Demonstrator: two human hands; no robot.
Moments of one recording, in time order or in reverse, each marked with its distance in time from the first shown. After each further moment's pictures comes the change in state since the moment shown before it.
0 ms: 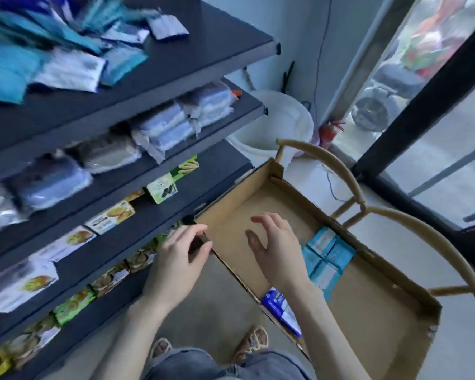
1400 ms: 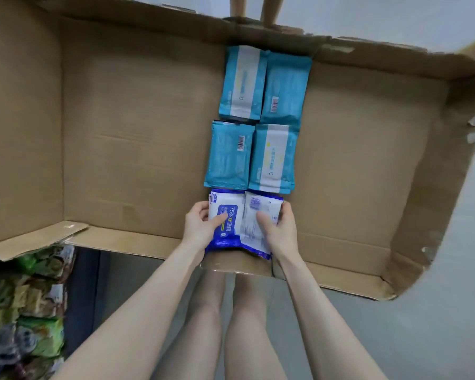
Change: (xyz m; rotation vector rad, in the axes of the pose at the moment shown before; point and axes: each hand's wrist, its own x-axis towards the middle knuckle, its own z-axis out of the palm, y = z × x) left_hand 0.068 -0.105 0.480 -0.283 -0.730 -0.921; right_hand -0.119 0.388 0.230 0.892 0.241 1.472
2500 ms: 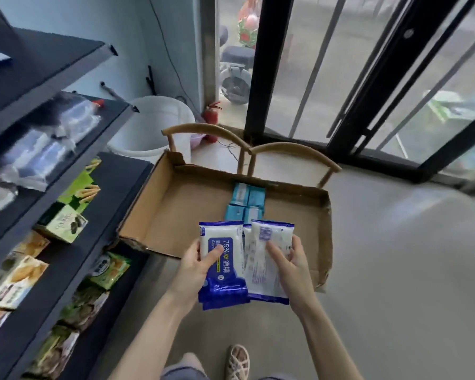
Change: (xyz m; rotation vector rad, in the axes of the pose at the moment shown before) left_hand -0.462 -0.073 -0.130 -0.307 -0.314 0.660; right_hand -0.450 -0.027 -0.119 0.286 -0.206 -0.684
